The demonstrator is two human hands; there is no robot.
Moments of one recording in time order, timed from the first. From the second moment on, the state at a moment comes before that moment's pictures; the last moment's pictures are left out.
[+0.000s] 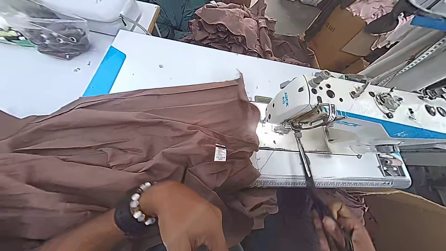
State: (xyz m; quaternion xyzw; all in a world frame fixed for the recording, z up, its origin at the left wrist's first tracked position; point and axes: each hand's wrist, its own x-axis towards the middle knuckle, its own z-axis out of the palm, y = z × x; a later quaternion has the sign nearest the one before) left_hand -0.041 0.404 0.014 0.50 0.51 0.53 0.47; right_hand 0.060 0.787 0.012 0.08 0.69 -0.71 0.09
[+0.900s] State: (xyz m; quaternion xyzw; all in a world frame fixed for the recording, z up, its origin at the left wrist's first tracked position) left_hand -0.187 0.328 -0.089 0.22 0.97 0.09 -0.03; right_hand 0.062 0.612 -0.130 0.05 0.93 -0.10 0.34
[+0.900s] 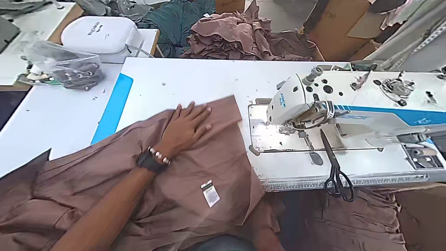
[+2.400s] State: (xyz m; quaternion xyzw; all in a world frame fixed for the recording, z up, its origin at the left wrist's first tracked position) left_hand -0.125 0.502 -0.063 0.24 0.89 0.40 0.03; right_hand -0.061 0.664 -0.078 0.14 0.85 -0.48 -0.20
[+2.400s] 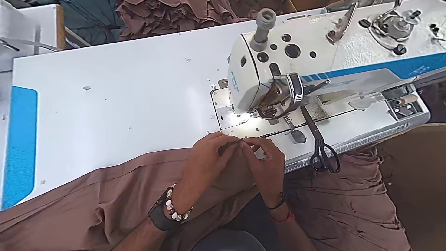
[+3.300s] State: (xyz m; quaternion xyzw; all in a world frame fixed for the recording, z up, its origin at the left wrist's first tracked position) left_hand -0.124 0.502 -0.053 0.22 0.90 0.37 0.03; right_hand -0.070 0.668 -0.069 0.16 0.85 -0.49 -0.15
